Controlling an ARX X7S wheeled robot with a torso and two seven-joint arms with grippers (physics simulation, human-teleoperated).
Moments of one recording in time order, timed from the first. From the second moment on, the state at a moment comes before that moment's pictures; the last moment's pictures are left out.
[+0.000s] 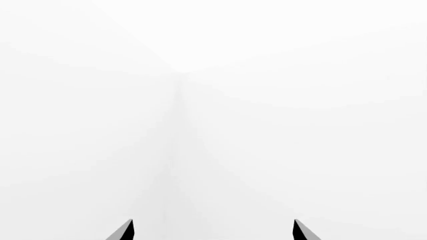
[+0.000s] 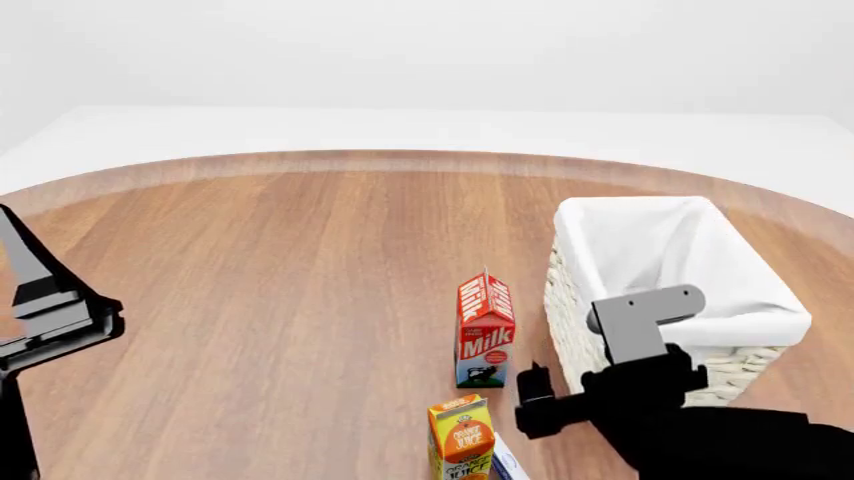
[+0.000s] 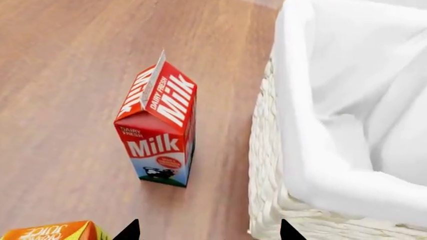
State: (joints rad) left arm 0.04 -0.34 -0.21 0.79 -0.18 -0.17 -0.45; right arm 0.61 0.78 -0.59 -0.42 1.45 0.87 0.88
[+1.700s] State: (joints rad) left arm 0.05 -0.36 -0.19 0.78 -0.19 -0.16 -0.48; right arm 0.39 0.79 -0.71 -0.41 1.25 0.78 0.76
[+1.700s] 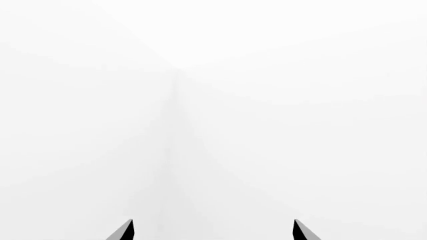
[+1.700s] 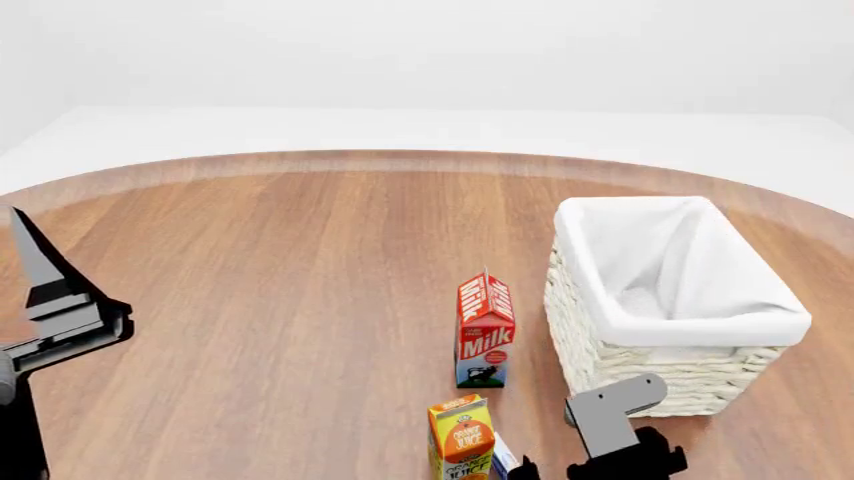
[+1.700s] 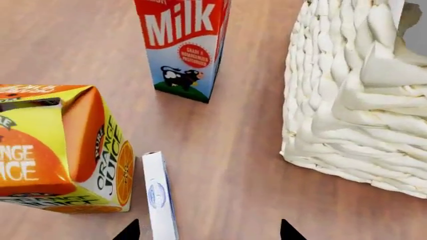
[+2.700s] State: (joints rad) left arm 0.05 -0.37 -0.17 0.77 -0.20 -0.15 -0.49; right arm 0.42 0.72 -0.82 -0.32 1.13 0.80 0.67
